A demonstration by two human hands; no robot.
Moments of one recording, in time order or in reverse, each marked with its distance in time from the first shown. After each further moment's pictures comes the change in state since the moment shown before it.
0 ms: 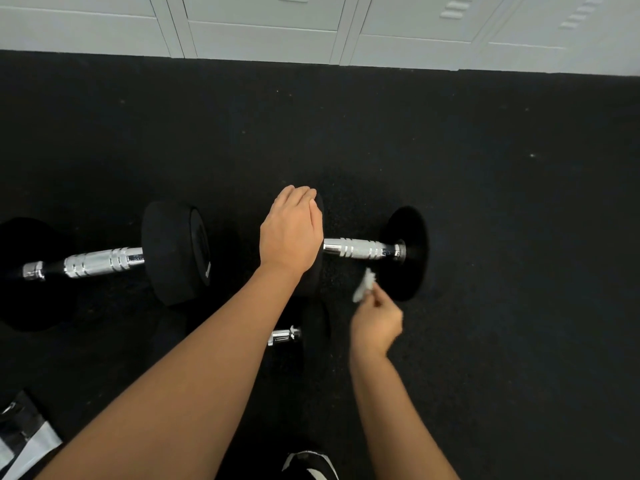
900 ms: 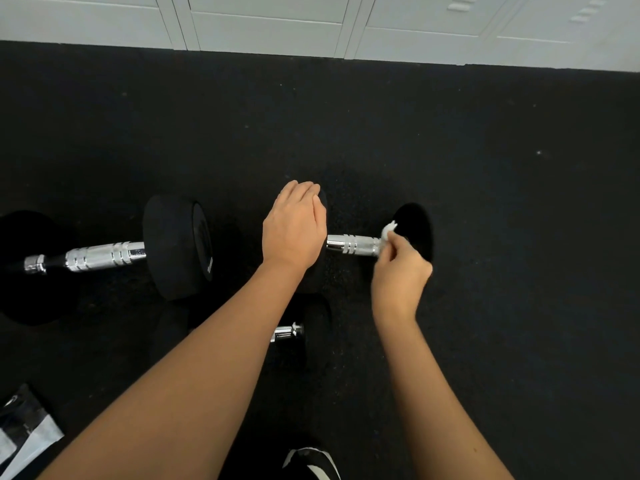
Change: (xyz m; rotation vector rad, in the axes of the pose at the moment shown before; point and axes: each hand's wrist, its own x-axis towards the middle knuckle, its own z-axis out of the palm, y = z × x) left_hand 0.000 0.000 0.002 -0.012 0.005 -0.003; right_hand 0.025 -0.053 -0.013 -0.311 -0.001 -0.554
